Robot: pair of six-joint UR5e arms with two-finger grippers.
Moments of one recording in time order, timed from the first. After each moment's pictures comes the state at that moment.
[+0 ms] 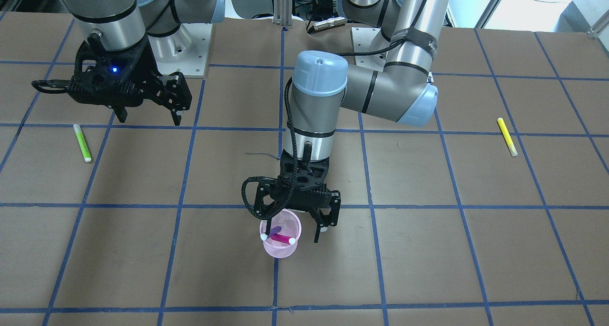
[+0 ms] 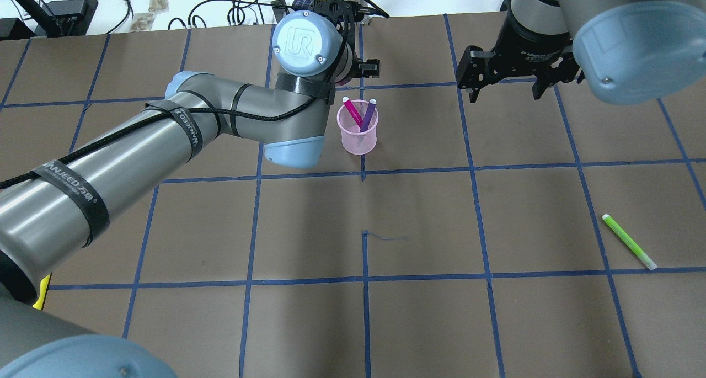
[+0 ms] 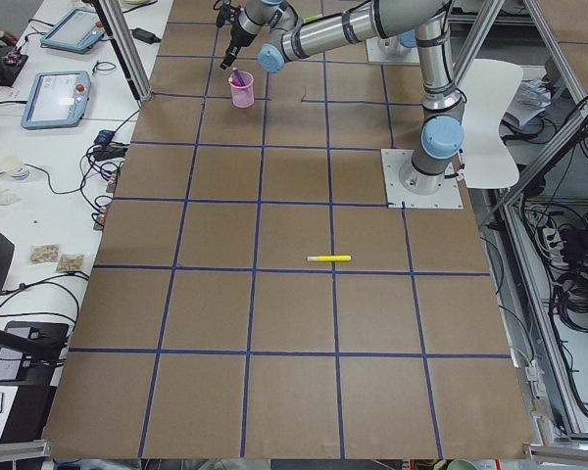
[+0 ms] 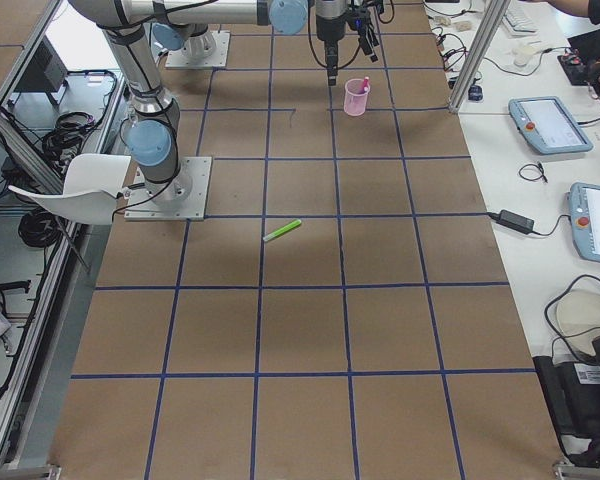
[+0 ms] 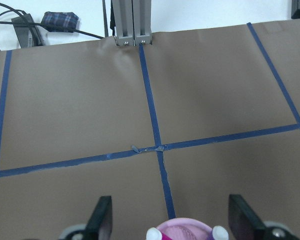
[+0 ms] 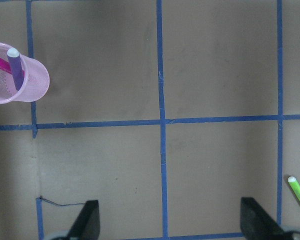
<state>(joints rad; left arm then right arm) -1.85 -1.98 -1.57 -0.60 1.61 -0.14 1.64 -1.54 1.59 -1.71 -1.63 0.09</state>
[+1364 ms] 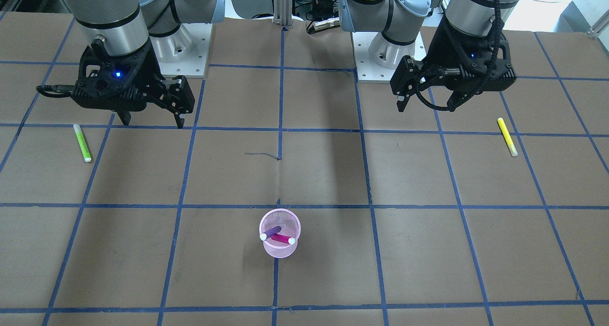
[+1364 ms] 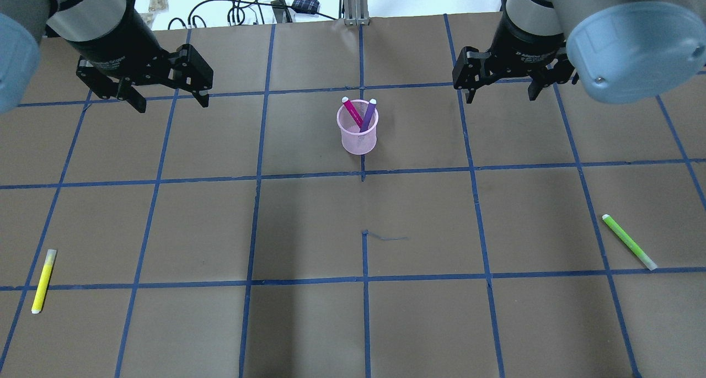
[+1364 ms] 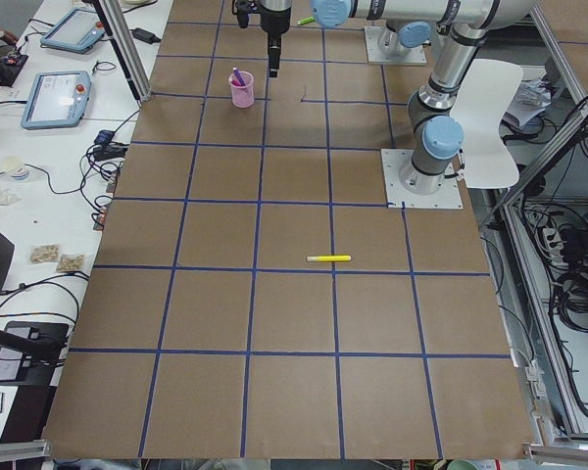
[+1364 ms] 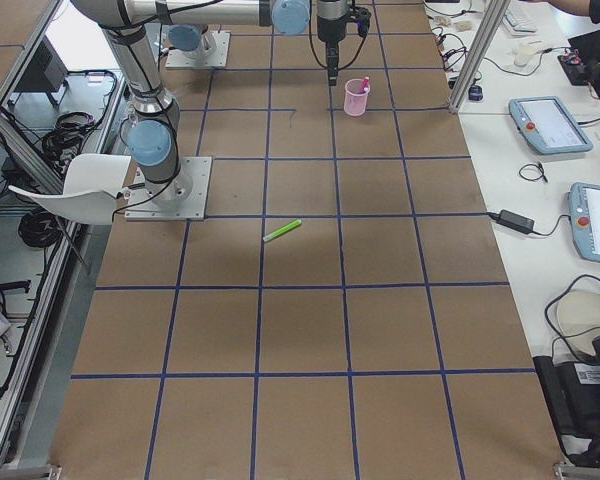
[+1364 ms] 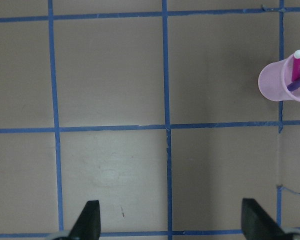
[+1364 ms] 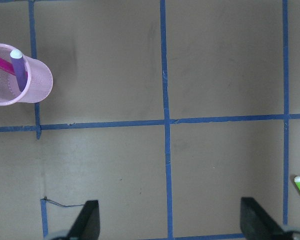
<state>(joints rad) -1.54 -1.55 -1.56 -1.53 1.55 0.00 1.64 -1.53 1.59 -1.72 -1.62 0.10</state>
